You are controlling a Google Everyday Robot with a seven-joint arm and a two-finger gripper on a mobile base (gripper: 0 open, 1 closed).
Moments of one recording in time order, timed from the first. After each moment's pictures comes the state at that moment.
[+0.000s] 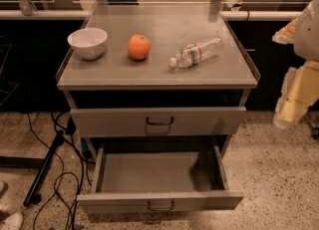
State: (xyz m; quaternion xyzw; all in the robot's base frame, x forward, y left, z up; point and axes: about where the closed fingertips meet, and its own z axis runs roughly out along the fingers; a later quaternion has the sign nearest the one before) arm 0.438 -0.217 0.976 -0.60 0.78 -0.03 0.16
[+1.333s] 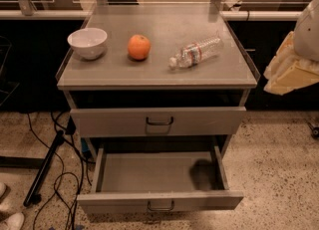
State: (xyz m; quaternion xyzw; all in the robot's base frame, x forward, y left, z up) arm 0.438 -0.217 0.976 -0.60 0.78 -0.03 0.16
